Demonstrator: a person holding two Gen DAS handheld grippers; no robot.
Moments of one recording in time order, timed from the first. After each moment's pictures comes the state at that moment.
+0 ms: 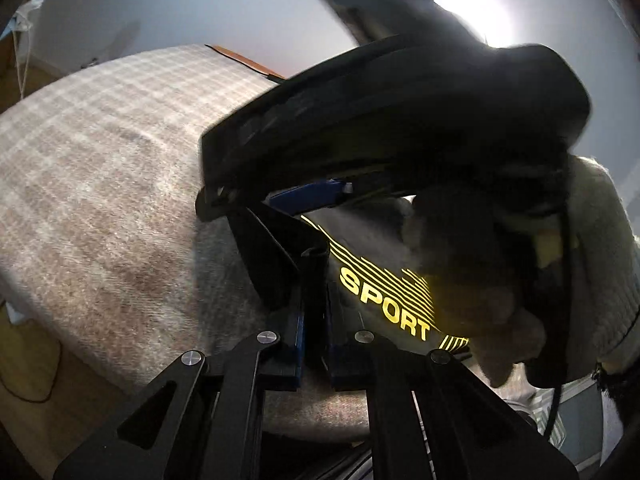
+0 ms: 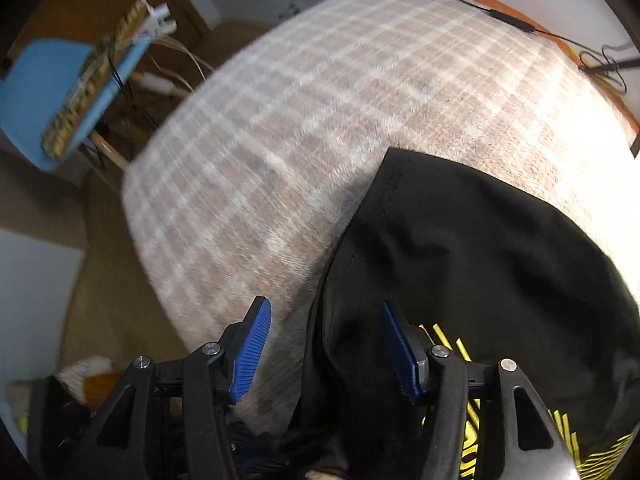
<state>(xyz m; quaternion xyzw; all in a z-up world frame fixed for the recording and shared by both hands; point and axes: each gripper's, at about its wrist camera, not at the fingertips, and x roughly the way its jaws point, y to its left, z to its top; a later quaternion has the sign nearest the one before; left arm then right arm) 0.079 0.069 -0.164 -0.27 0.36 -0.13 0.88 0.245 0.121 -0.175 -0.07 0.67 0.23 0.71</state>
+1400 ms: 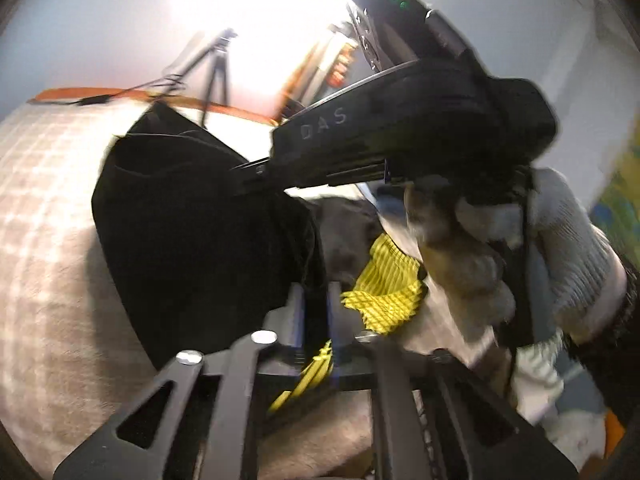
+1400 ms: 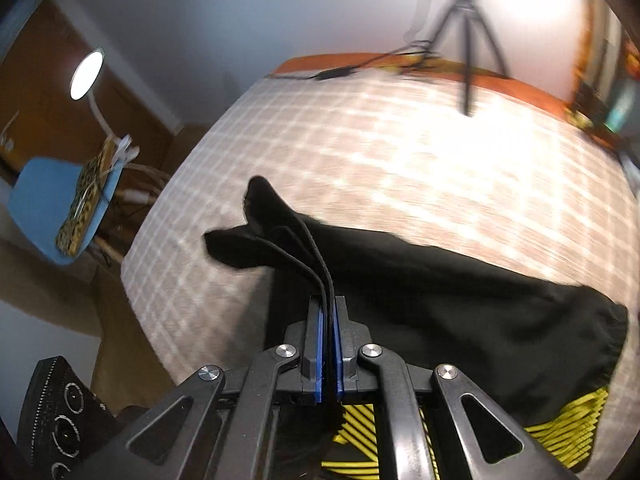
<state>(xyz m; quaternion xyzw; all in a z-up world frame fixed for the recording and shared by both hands) 0.171 -0.073 -0.106 -0.12 0.38 -0.33 0.86 0.234 -0.118 -0.101 0.09 0.58 0.16 0.79</state>
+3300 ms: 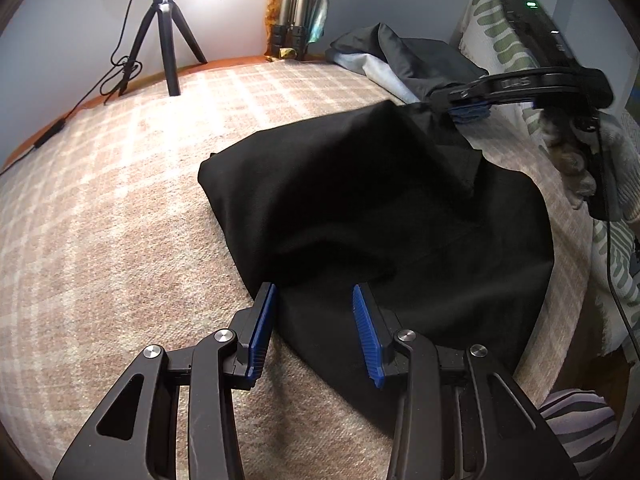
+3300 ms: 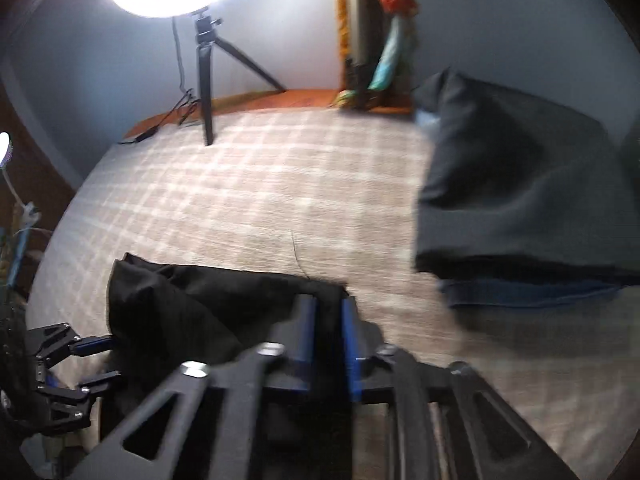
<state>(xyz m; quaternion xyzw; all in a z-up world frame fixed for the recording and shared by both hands) 0.241 -0.142 -0.179 0.07 0.44 -0.30 0.84 0.201 -0.340 -0.142 0.08 0.52 -0.01 0.85</state>
